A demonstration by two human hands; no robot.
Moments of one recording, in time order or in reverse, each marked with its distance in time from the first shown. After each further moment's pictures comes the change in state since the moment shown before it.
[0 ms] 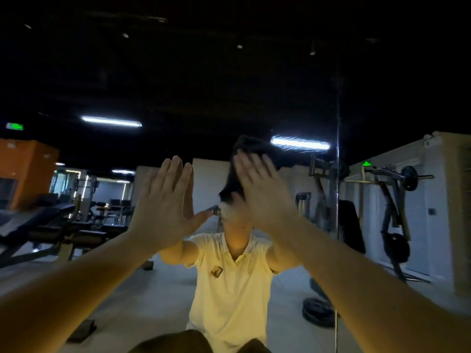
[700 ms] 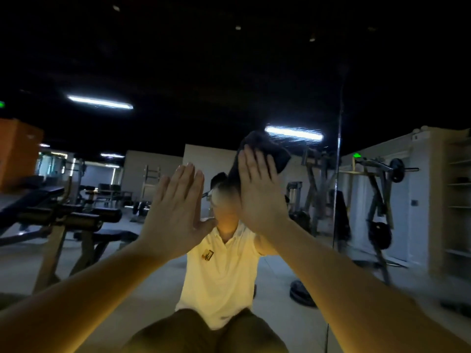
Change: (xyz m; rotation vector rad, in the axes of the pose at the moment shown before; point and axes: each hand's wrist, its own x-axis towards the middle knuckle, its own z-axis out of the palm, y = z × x) left_hand -0.046 0.021 0.013 0.014 -0.011 0.078; right_hand -0.026 -0.038 0.001 0.097 -0.011 0.117
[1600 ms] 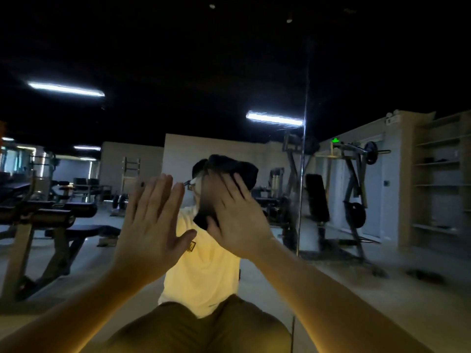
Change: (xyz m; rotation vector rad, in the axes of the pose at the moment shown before) left_hand -0.041 0.038 0.028 -0.112 0.291 0.144; right_hand -0.075 0.016 0.019 0.001 -0.077 -0.193
